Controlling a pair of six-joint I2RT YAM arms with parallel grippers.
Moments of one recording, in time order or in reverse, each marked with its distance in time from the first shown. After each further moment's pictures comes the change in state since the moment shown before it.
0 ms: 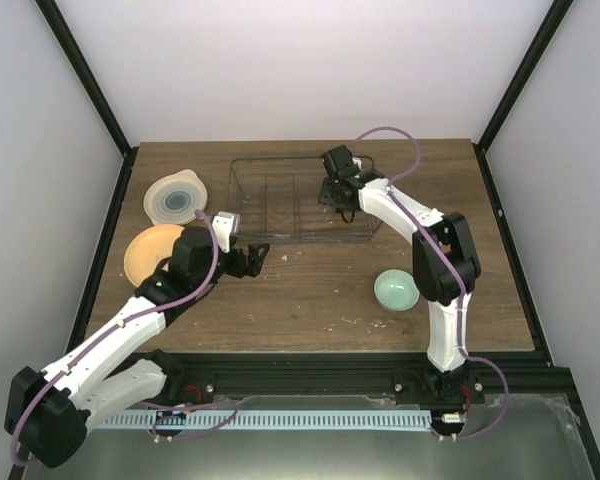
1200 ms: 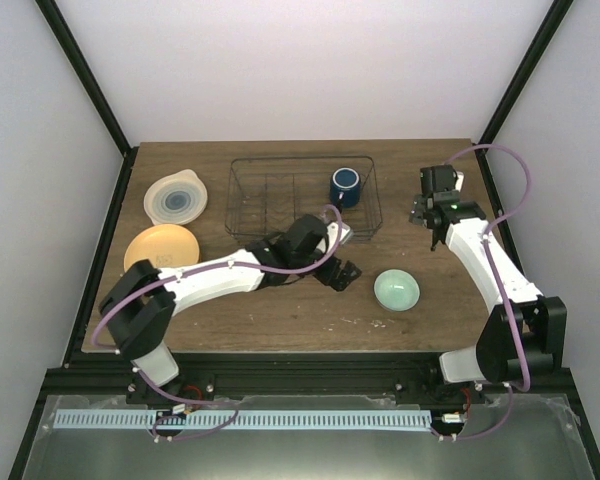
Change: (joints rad) left arm -0.382 0.745 0.507 0.014 0.110 0.055; right arm -0.365 -0.645 -0.525 -0.047 0.200 -0.322
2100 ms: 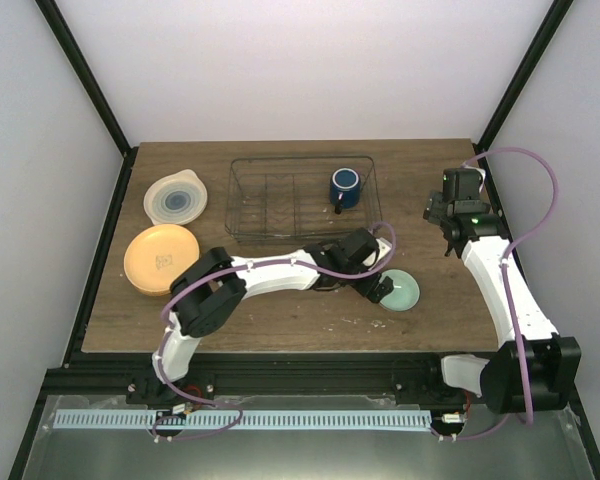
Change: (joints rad) left arm -0.112 0.399 0.350 -0.089 -0.057 -0.003; right arm -0.070 -0.160 -0.043 0.046 -0.023 -0.072
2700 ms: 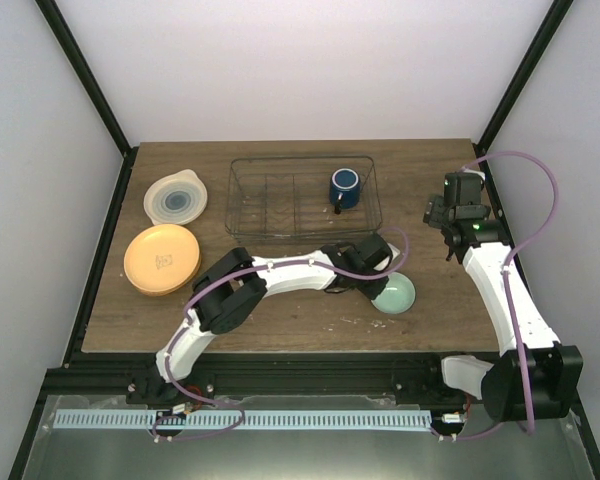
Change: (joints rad) left arm -0.023 0.143 0.154 -0.125 -0.079 -0.003; right arm 0.000 -0.040 -0.035 0.011 -0.016 -0.024
